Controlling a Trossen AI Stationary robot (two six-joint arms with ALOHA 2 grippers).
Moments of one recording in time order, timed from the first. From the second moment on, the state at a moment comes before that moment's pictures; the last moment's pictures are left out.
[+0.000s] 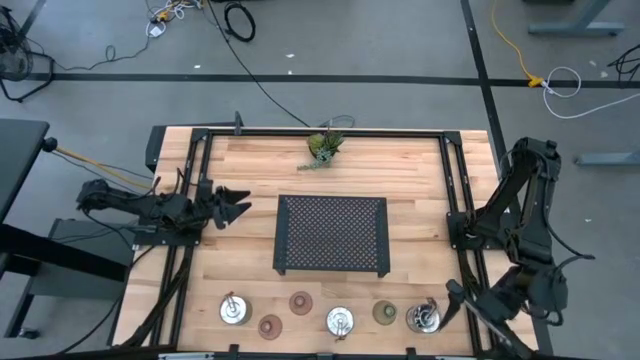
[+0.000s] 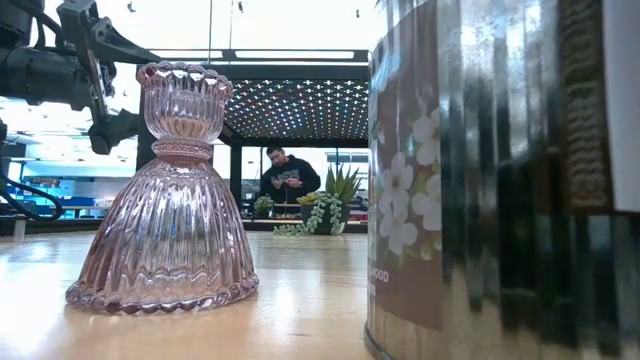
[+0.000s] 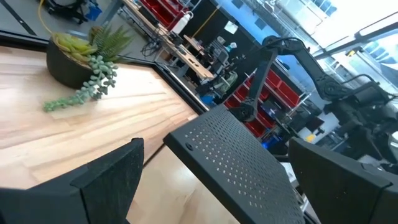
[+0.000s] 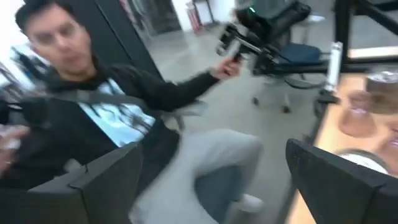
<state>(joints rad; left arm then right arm) -0.25 0.08 0.01 0.09 -0.58 -0.75 1.24 1.09 0.91 0.01 0.47 0.44</state>
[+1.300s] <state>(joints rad) -0.26 0.08 0.01 0.08 -0.61 -0.74 1.11 1.22 0.97 -0.65 0.36 1.35</state>
